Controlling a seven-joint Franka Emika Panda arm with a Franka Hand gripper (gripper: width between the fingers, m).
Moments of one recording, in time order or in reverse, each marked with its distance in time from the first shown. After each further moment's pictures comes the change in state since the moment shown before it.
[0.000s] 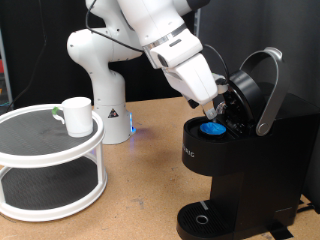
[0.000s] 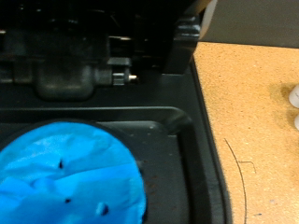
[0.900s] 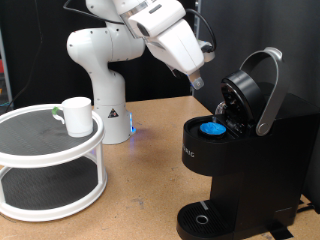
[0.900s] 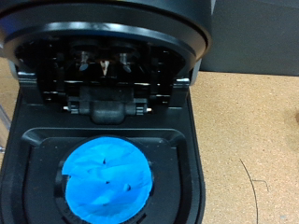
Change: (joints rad) arm -0.044 -0.015 -0.082 0.171 -0.043 -0.337 -0.009
